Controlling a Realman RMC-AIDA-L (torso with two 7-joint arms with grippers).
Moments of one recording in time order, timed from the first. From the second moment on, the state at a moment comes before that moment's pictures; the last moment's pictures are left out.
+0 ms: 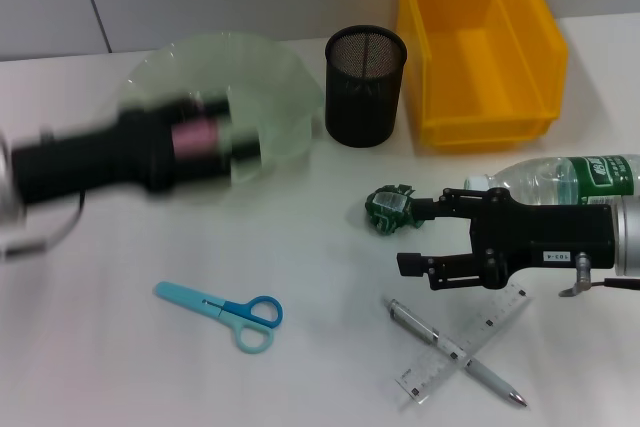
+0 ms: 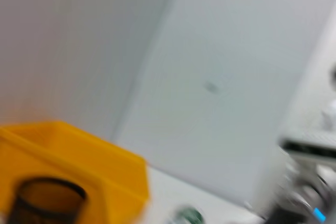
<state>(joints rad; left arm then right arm) -0.56 -2.01 0.92 0.60 1.64 1.61 -1.49 0.45 2.06 -0.80 -0.62 -1.92 -1.58 1.29</state>
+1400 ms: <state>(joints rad) -0.41 -2.02 0.89 0.59 1.89 1.63 -1.36 0.97 2.09 -1.22 -0.81 -2.67 -1.38 2.15</state>
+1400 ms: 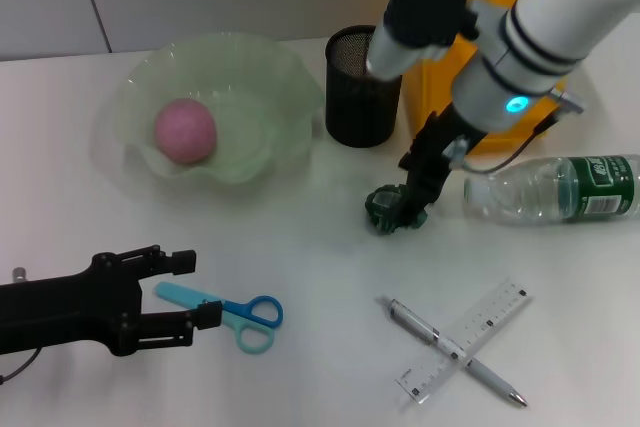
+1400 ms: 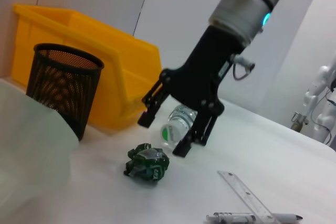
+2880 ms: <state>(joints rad) -0.41 -2.01 0.89 0.59 1.88 1.61 -1.37 0.93 2.08 -1.29 -0.75 -2.56 -1.26 2.11</state>
